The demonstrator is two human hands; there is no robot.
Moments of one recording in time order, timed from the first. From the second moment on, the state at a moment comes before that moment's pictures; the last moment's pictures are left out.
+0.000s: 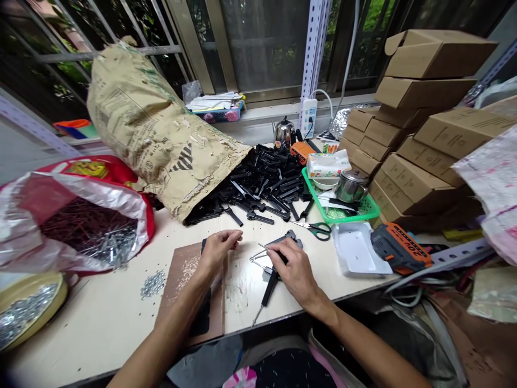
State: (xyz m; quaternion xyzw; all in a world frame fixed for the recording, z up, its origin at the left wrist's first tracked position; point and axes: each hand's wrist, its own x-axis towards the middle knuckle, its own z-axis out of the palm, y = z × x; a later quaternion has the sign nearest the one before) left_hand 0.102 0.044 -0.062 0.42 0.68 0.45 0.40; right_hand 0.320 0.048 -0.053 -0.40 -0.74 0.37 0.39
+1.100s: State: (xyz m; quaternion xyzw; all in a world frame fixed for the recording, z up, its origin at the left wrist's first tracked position) left_hand 0.078 -0.057 -0.039 0.24 0.59 0.64 0.42; right_hand 0.220 0.018 -0.027 -0.25 -0.93 -0.02 0.27
